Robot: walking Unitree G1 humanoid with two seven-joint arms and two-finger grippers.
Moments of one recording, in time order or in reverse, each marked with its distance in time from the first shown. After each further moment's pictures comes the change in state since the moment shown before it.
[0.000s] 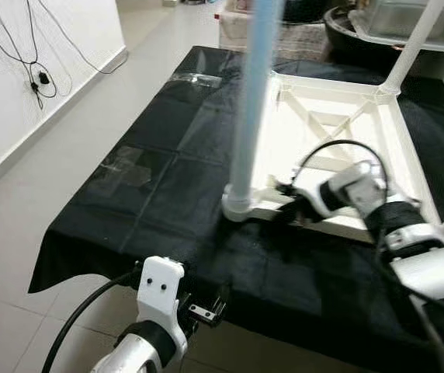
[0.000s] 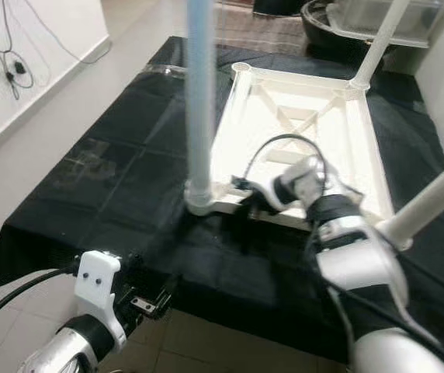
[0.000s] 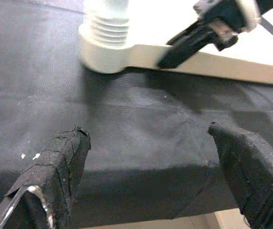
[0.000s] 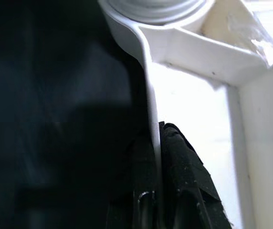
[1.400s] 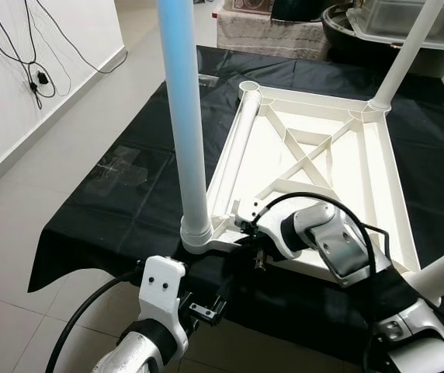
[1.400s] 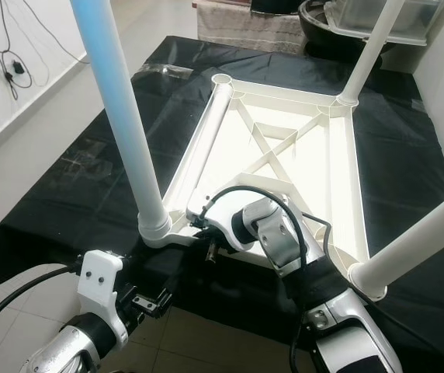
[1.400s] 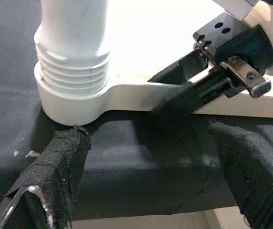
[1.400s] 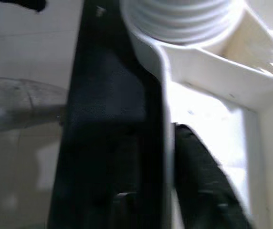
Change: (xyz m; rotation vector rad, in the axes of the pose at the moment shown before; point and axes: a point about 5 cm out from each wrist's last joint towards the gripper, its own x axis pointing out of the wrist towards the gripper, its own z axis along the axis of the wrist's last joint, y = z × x) left arm 0.003 0.002 -0.004 -0.002 0.005 0.002; right arm 0.014 0.075 0.011 -0.036 -0.059 0.109
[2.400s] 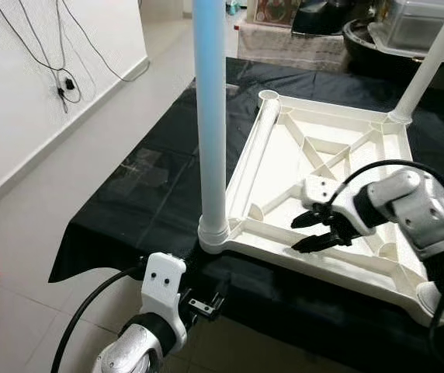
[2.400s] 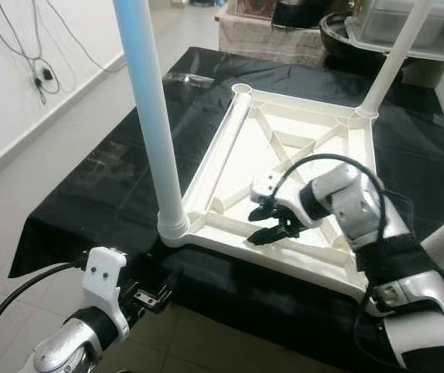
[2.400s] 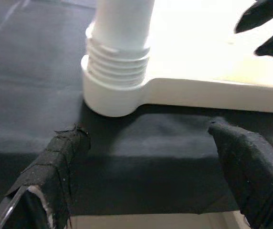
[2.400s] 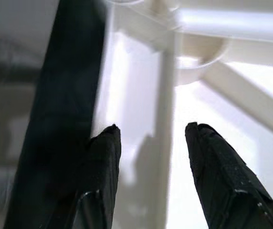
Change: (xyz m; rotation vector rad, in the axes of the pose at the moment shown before) left arm 0.012 0.016 -0.010 0.029 0.021 0.006; right arm -0.106 -0.035 -0.040 -0.032 0.047 -0.117
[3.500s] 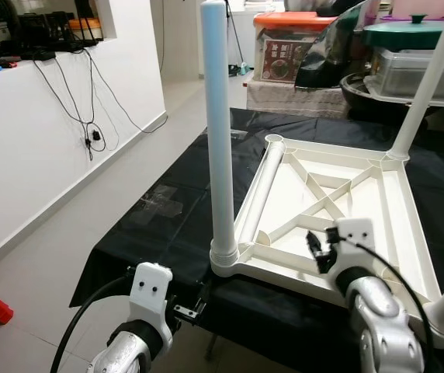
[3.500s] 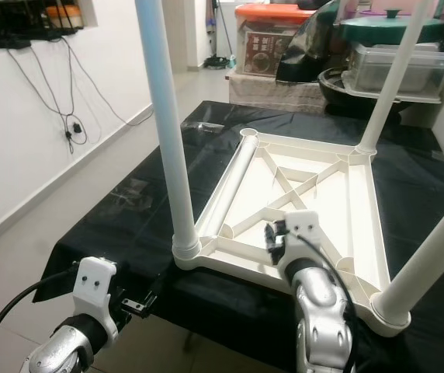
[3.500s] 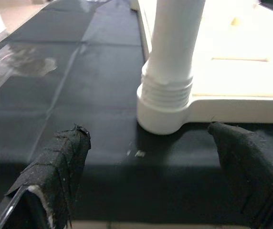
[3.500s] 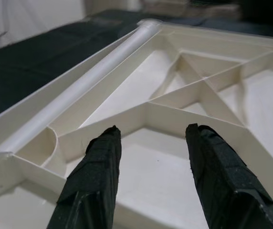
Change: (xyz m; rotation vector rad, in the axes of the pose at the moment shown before) left arm -0.005 0.022 -0.016 0.050 0.009 0.108; right arm 0.068 0.092 -0.041 0.729 -0.392 -1.121
